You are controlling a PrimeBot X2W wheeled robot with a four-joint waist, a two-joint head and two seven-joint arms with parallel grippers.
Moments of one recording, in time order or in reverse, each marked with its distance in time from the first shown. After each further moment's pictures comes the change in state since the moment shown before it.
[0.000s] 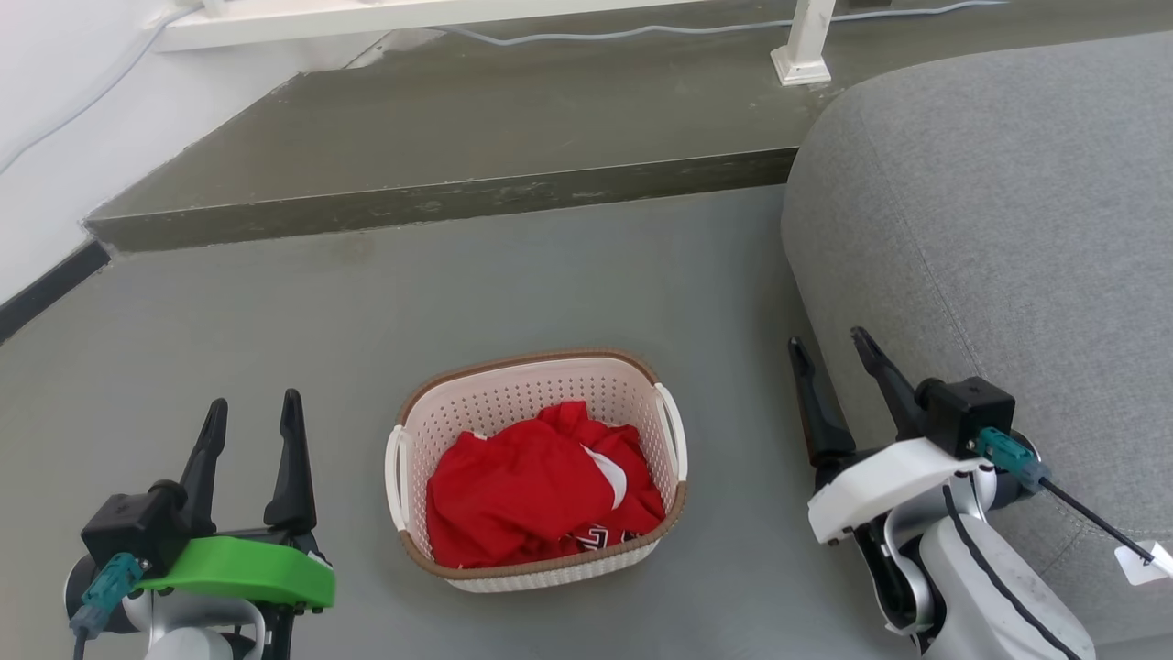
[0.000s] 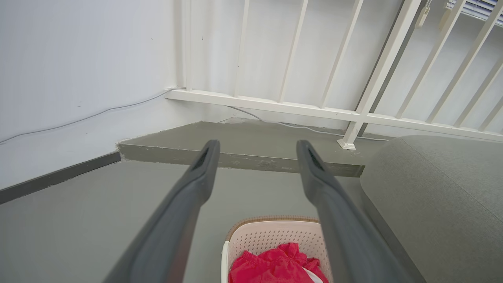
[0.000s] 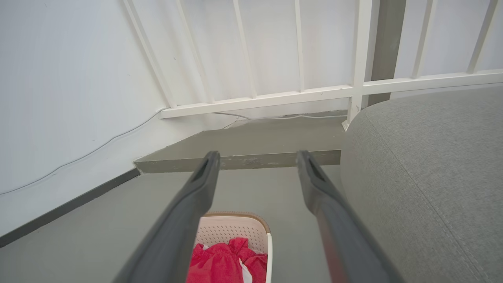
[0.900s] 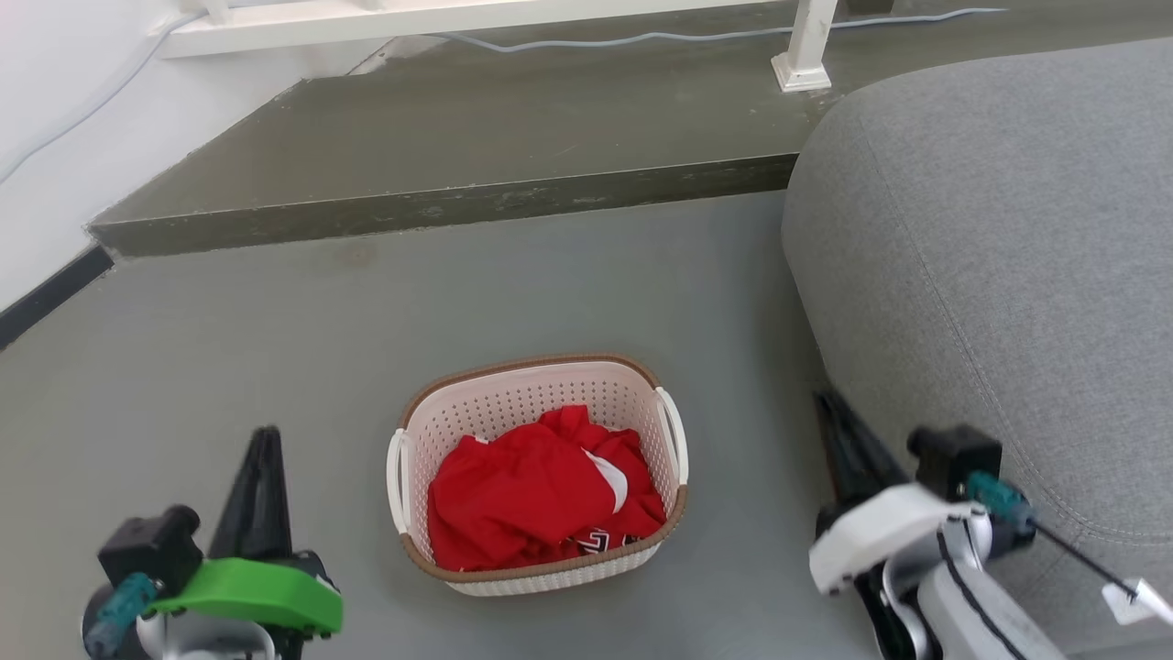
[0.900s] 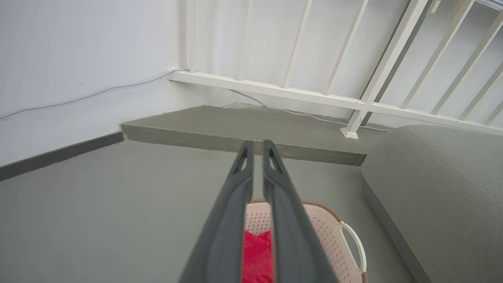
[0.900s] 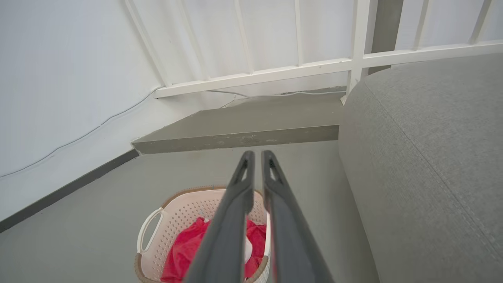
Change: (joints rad) left arm 0.022 -0.026 0.023 0.042 0.008 -0.019 0.005; right arm 0.059 0.027 -0.026 0.037 -0.029 0.027 0.001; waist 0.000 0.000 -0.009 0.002
